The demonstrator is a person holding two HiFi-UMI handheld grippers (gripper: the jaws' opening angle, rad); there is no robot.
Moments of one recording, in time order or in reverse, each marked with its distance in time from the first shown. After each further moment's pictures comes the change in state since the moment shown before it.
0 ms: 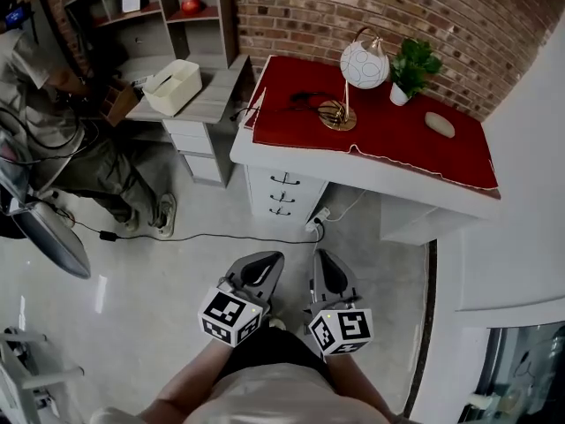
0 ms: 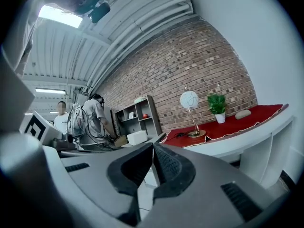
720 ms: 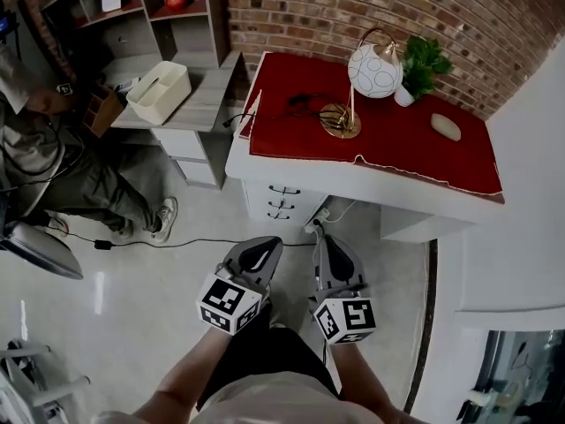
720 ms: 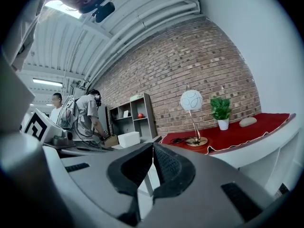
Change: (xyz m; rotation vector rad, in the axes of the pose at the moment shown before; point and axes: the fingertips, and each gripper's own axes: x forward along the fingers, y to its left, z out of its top) left arm 0.059 0.082 0.028 0.027 0.005 -0.024; right arm 0.093 -0.028 0.021 -0.067 -0.009 -0.032
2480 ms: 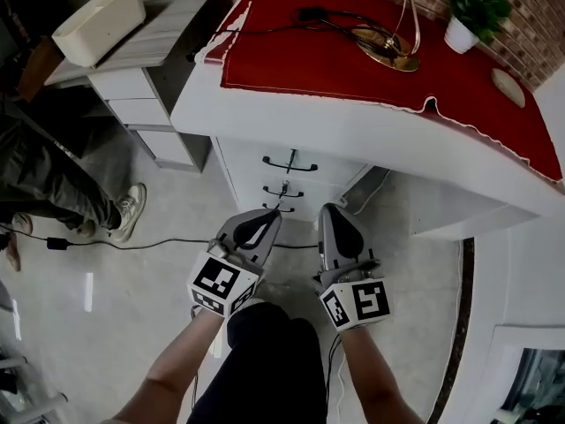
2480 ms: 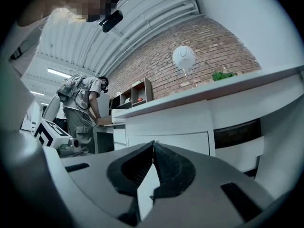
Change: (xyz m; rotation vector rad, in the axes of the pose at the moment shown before) left arm 0.163 0.145 -0.265 0.093 -0.044 -0.011; right arm 0.147 -0.094 -0.261 -0.093 -0.104 0.094
